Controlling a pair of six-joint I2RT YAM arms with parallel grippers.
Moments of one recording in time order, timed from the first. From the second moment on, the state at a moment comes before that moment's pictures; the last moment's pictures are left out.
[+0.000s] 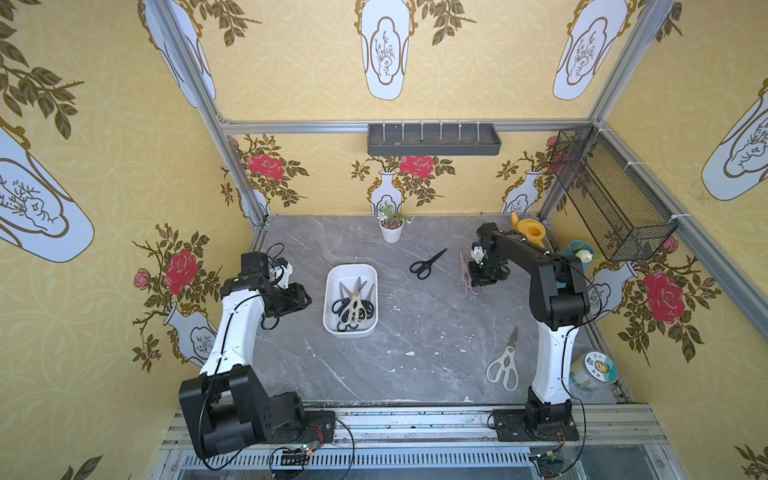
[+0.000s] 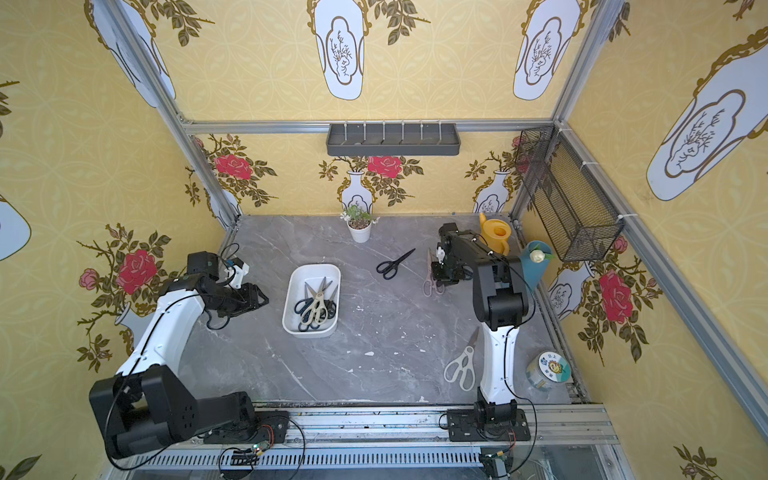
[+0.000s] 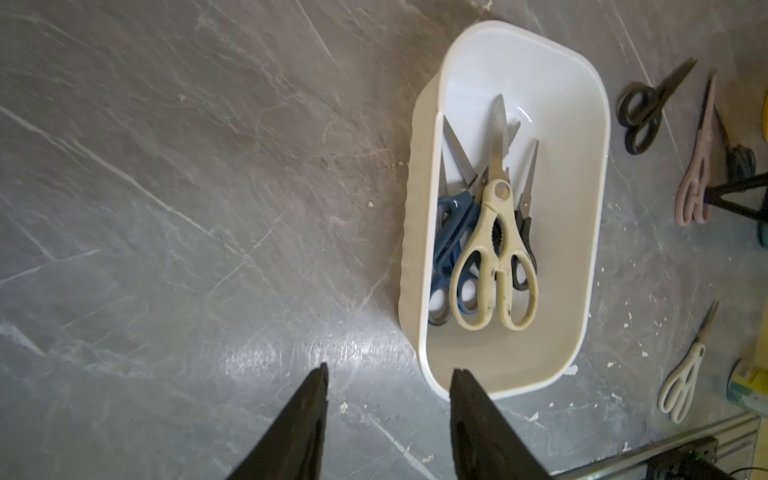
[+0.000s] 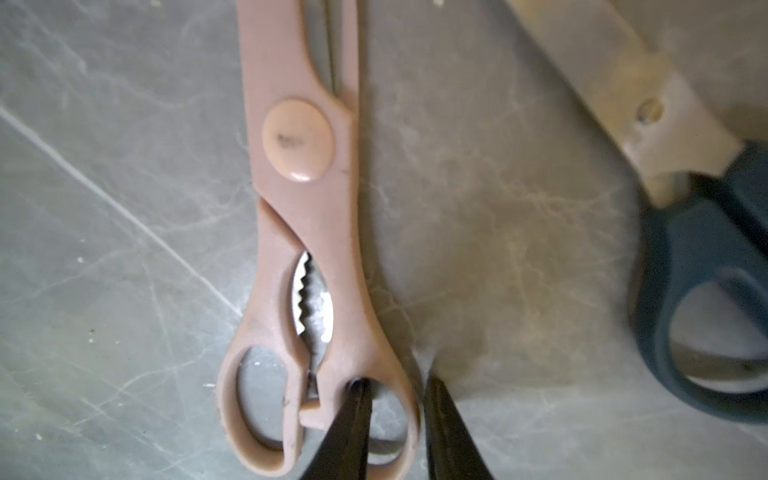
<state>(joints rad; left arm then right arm) 0.20 1.34 1.02 -0.92 0.38 -0.03 0.23 2.15 1.60 -0.92 -0.10 0.06</state>
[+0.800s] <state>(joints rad) 0.12 1.79 1.11 -0.69 0.42 -0.27 0.87 2.14 2.01 -0.97 -0.16 0.55</state>
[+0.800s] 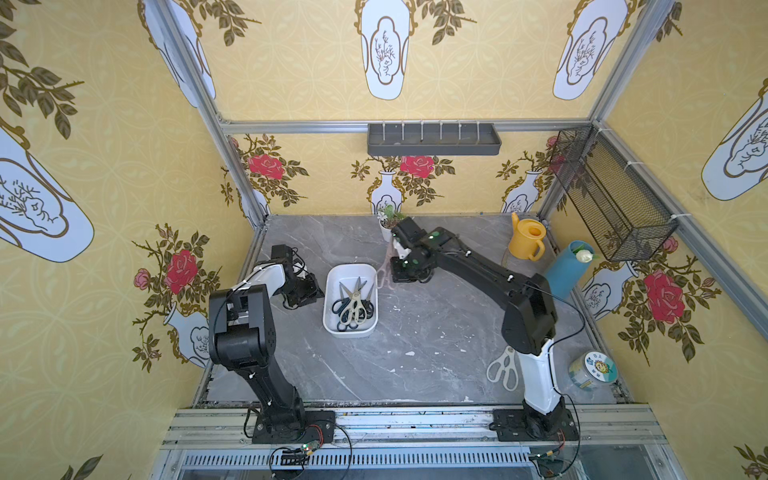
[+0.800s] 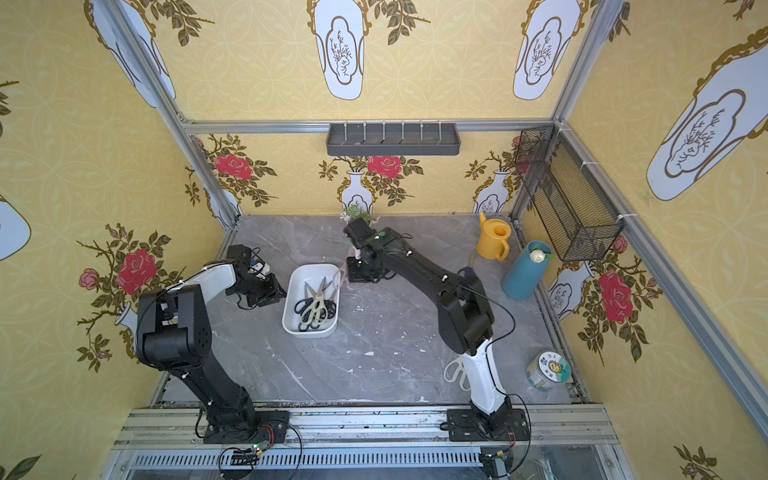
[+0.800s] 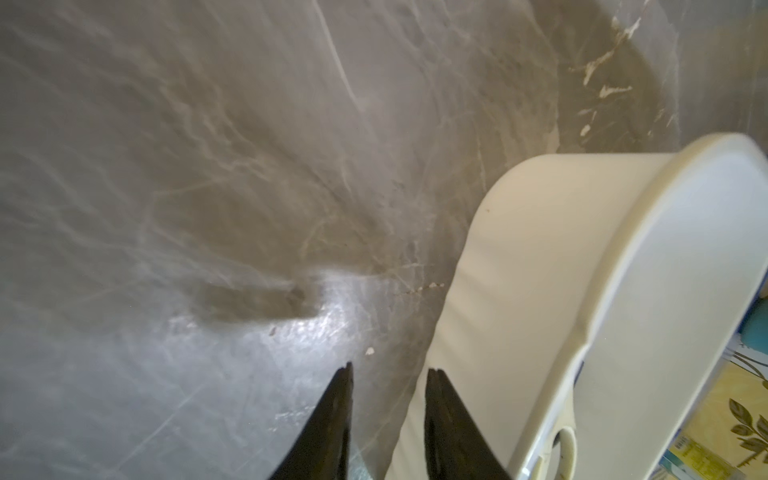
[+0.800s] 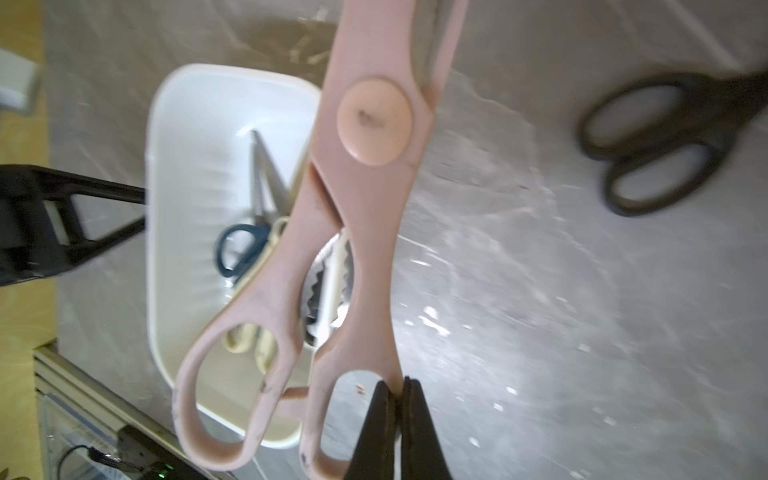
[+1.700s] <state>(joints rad) 0.01 1.78 1.05 -0.61 0.50 -0.32 1.05 2.40 2.21 -1.11 -0.15 0.76</state>
